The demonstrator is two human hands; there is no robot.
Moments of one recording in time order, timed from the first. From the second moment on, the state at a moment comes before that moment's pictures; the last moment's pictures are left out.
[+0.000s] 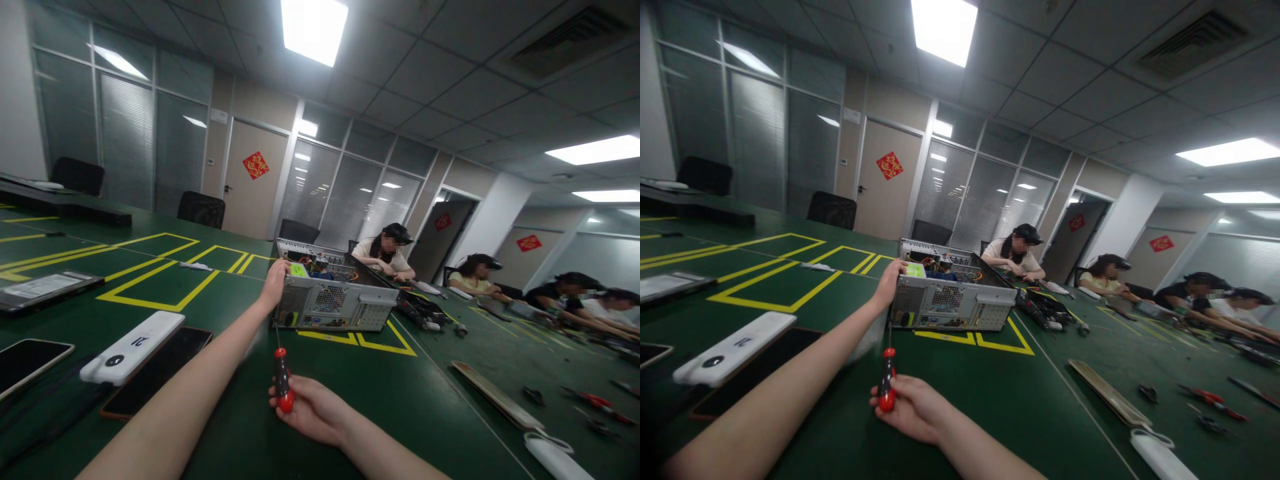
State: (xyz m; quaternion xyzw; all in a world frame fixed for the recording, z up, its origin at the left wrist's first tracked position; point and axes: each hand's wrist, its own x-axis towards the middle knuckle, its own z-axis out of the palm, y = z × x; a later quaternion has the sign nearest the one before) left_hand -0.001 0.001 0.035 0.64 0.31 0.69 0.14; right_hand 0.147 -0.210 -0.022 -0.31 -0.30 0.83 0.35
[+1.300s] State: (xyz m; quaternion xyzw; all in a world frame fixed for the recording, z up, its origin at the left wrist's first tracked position) left_hand -0.002 0.003 0.033 0.65 0.30 0.69 0.14; right_hand 0.151 -0.210 -0.024 -0.31 -0.26 0.87 0.29
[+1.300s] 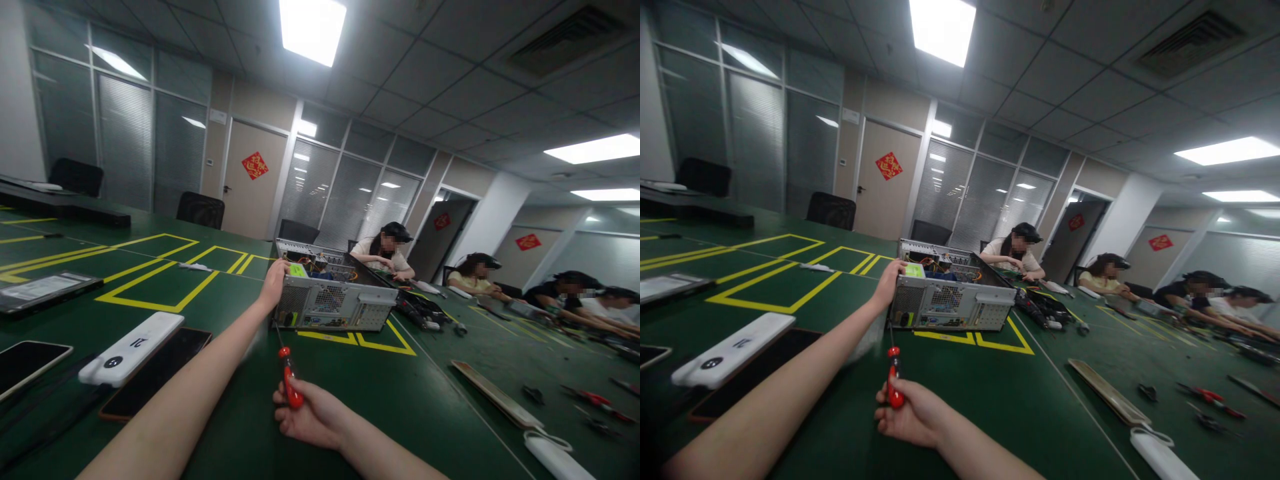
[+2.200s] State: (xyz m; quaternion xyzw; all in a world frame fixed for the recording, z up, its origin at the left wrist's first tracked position) left_hand -0.003 -0.001 0.035 0.65 0.31 0.68 0.14; right_hand 0.148 -0.211 -0.029 -0.28 -0.33 0.86 0.27
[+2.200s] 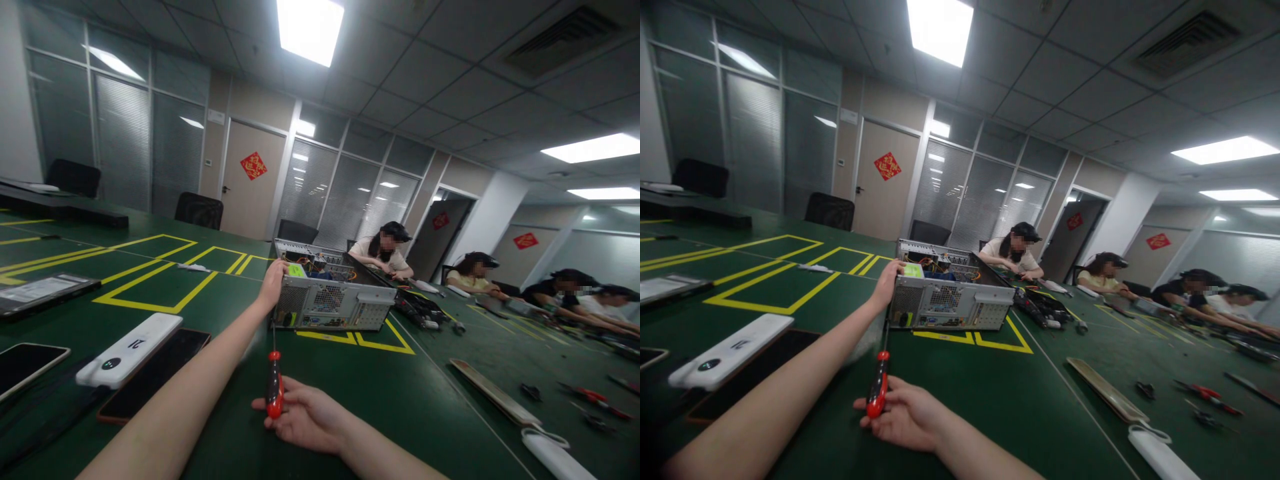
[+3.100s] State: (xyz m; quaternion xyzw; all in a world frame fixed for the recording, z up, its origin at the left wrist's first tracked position) left_hand -0.002 0.002 0.034 0.64 0.30 0.69 0.14; right_hand 0.151 -0.212 -0.021 -0.30 -0.29 0.87 0.25
